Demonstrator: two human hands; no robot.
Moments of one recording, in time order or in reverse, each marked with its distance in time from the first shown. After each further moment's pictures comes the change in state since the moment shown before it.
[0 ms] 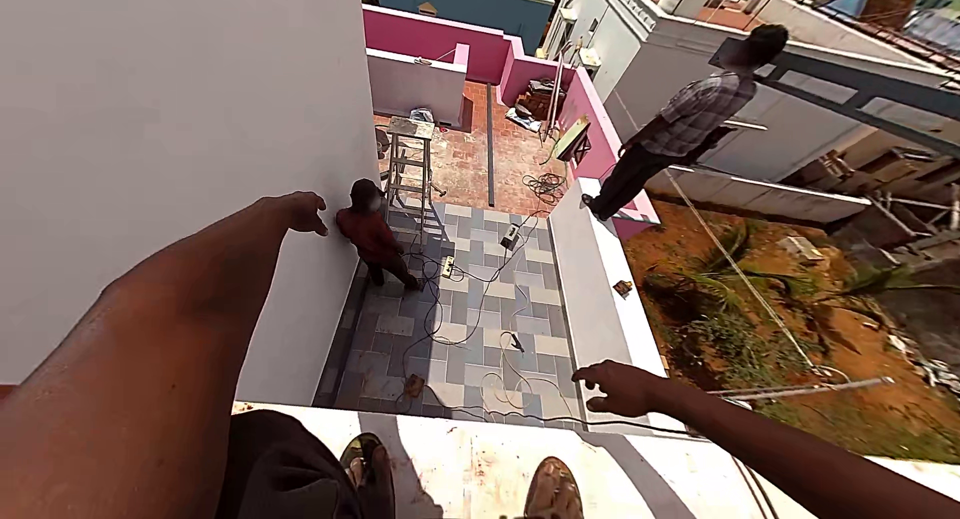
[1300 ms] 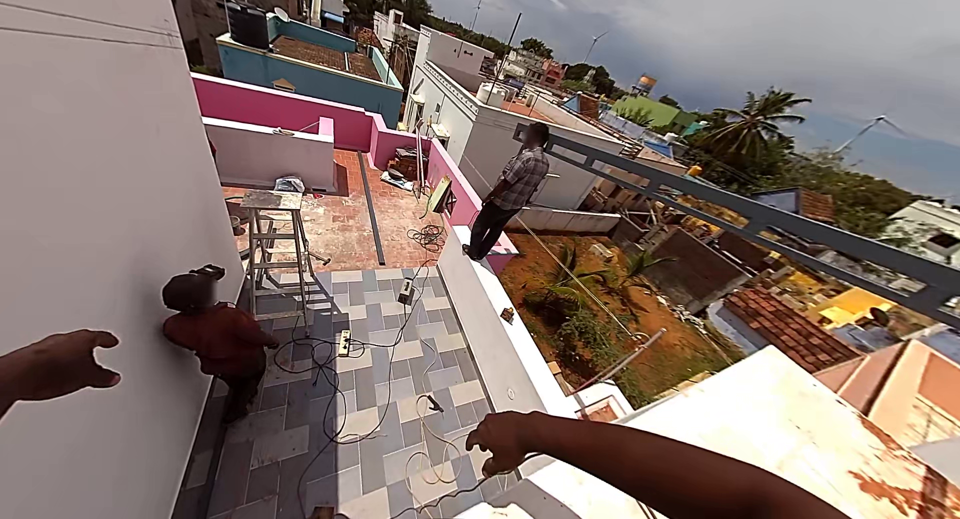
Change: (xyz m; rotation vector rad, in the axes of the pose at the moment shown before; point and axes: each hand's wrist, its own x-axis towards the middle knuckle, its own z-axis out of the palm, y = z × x) left_hand -0.032 0.051 -0.019 0.040 -0.088 0.011; right_hand -0.010 0.012 -0.001 0.020 0.036 -0.031
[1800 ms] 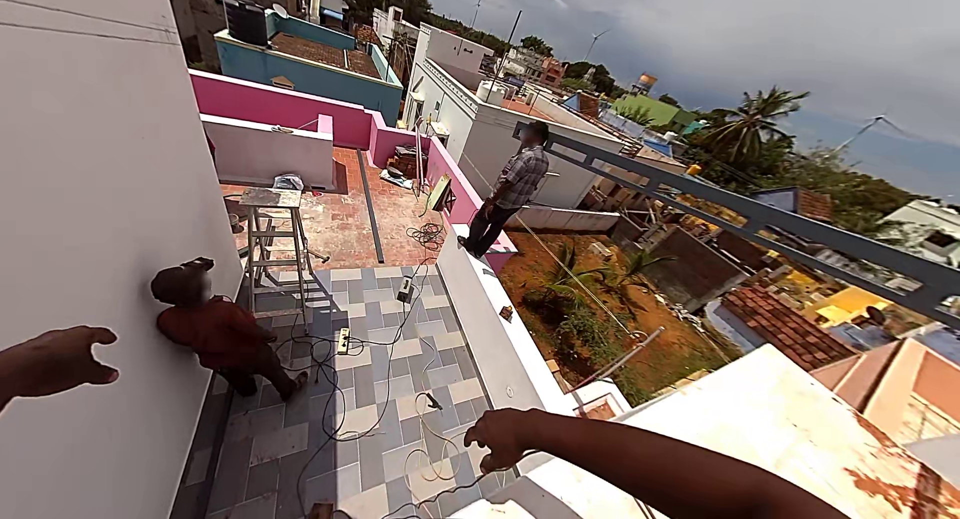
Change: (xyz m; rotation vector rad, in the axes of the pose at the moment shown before) left_hand -0.154 0.114 -0.027 -0.140 0.019 -0.052; right_hand -0.002 -0.001 -0.001 0.002 0.012 -0.001
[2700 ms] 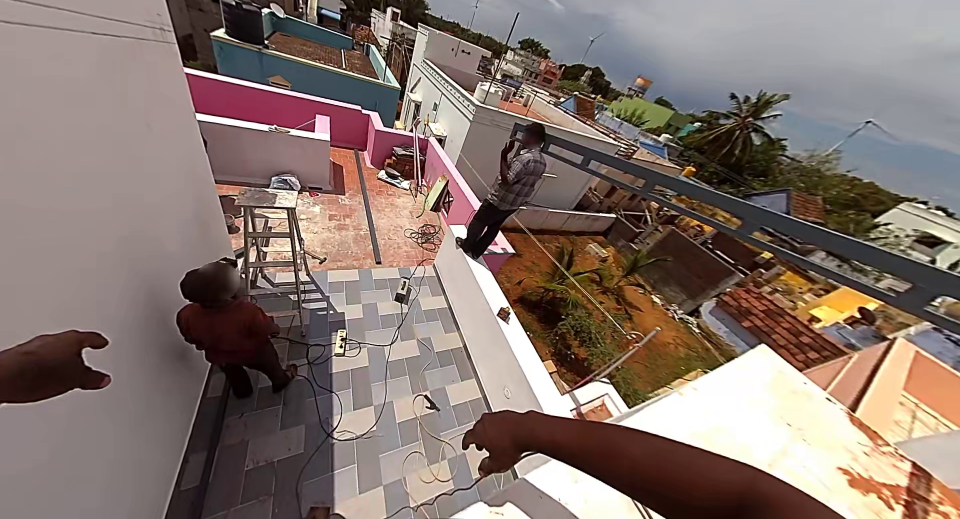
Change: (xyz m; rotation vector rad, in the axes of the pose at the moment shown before) left_hand 0.000 -0.005 -0.001 0.029 0.006 0.004; right_hand 0.004 0.002 0.001 0.009 -0.014 0.019
